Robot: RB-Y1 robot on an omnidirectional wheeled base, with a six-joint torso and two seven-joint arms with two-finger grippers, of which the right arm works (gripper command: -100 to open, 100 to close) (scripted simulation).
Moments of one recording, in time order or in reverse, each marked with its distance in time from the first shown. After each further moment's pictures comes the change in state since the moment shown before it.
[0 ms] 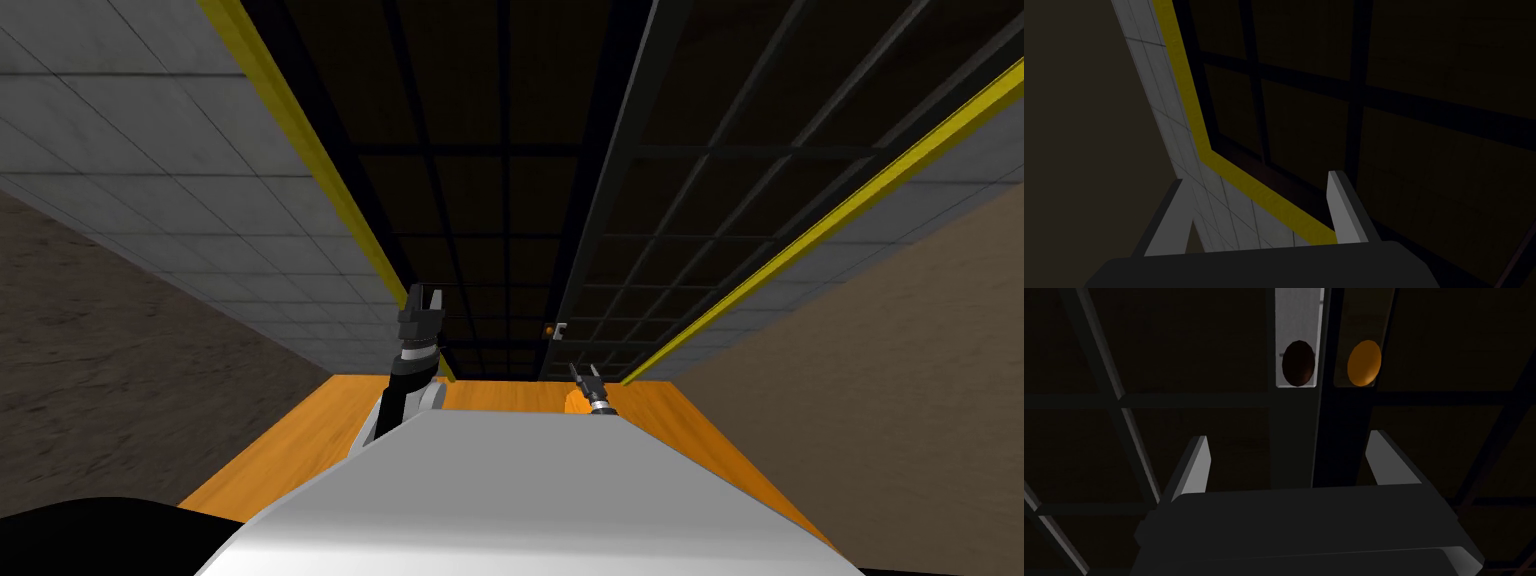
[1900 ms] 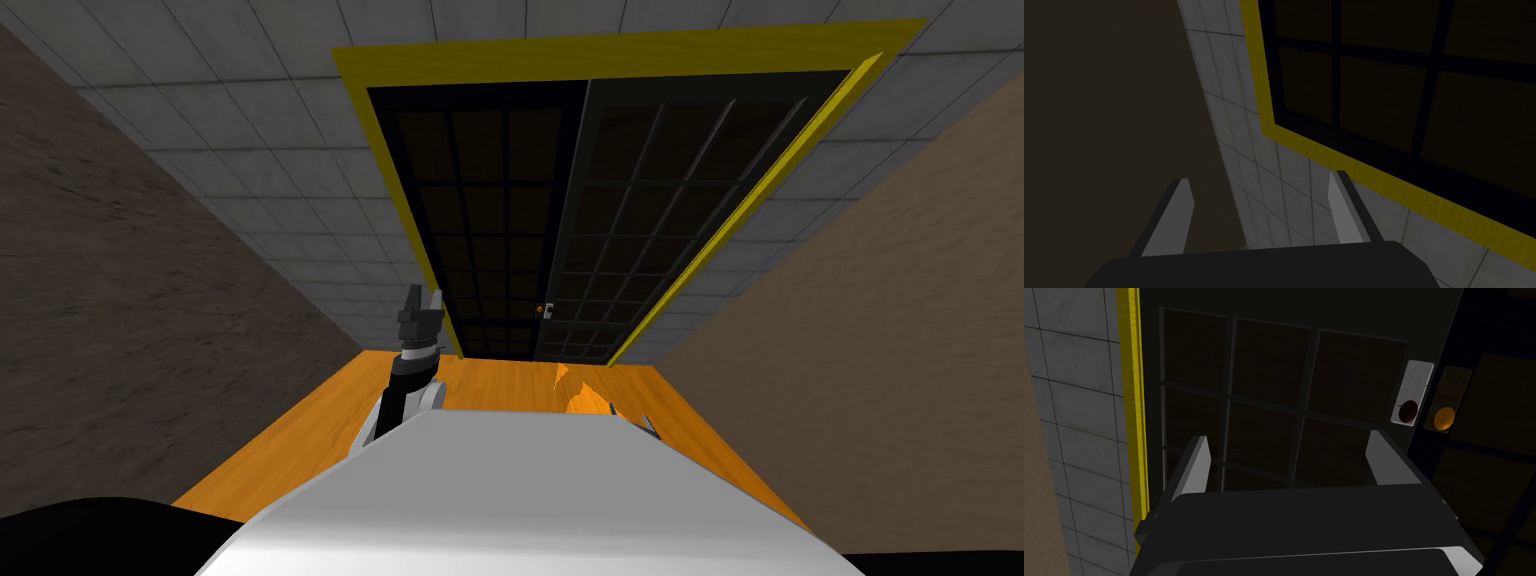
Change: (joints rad) arm 0.148 -0.017 -0.257 0.085 -0.019 0.065 0.085
